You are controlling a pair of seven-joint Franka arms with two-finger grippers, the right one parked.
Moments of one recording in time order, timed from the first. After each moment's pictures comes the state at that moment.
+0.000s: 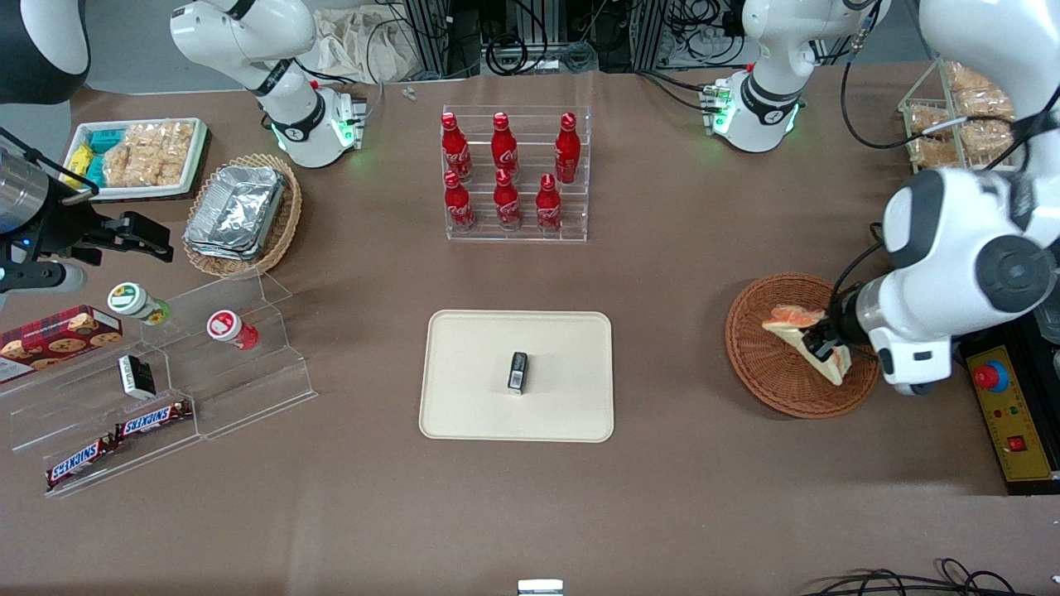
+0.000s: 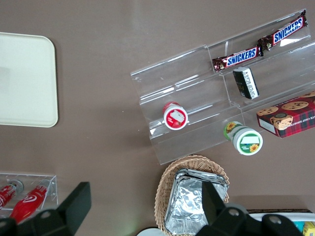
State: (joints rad) arm 0.07 0.29 -0.25 -1.54 0.04 1.70 -1.03
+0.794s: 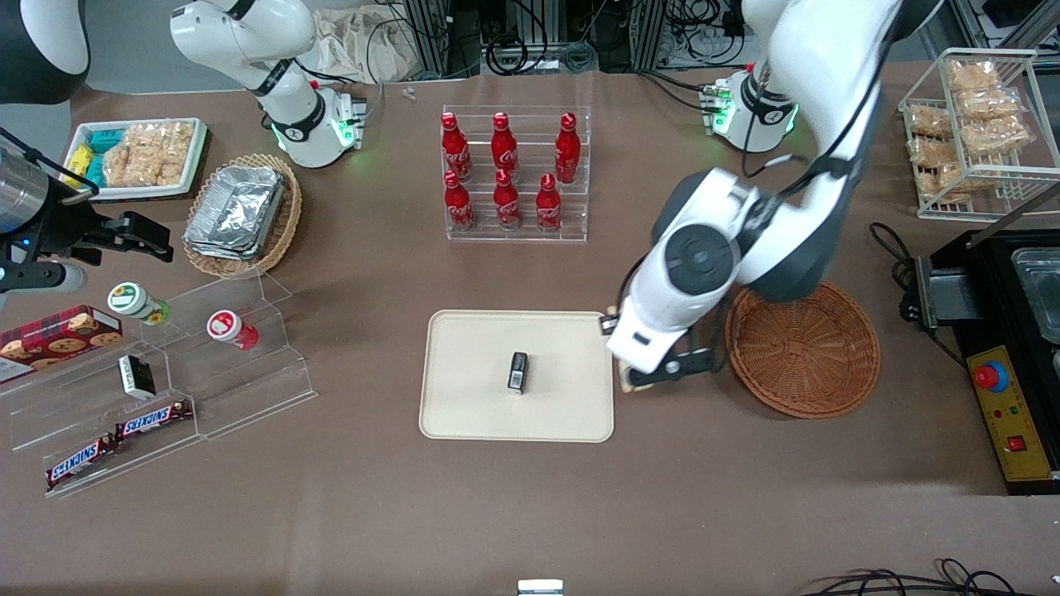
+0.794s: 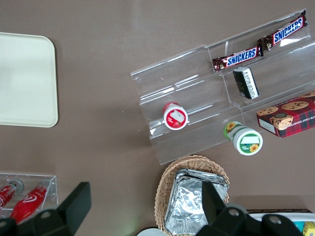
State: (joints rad) arm -0.36 0.61 -0.25 -1.35 0.06 1.91 -0.78
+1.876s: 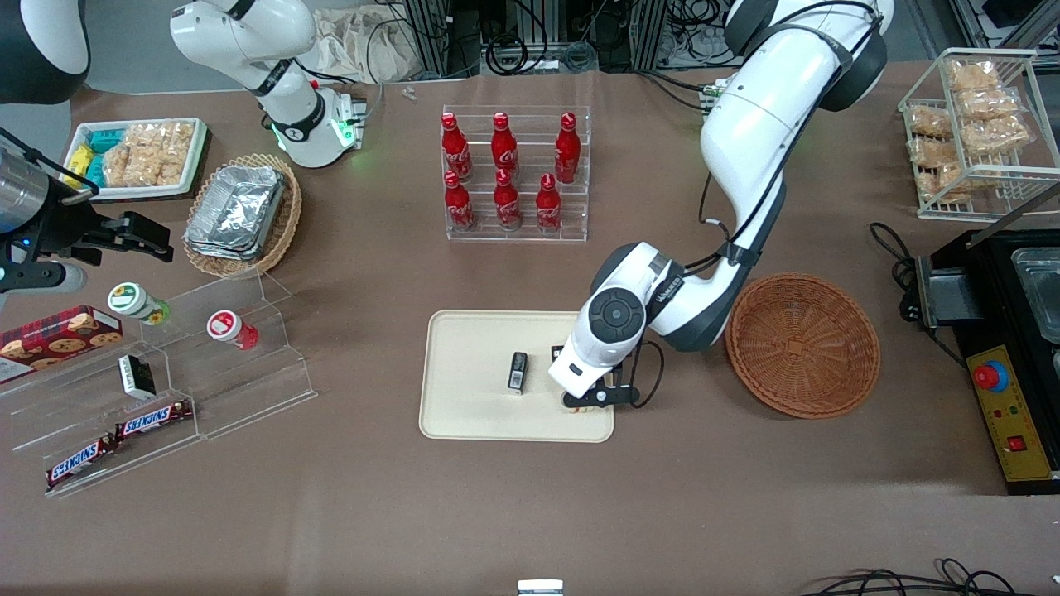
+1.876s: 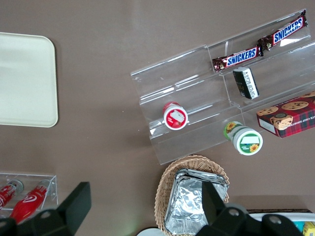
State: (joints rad) arm -0.42 0.83 -0.25 -1.32 0.11 2.11 -0.73
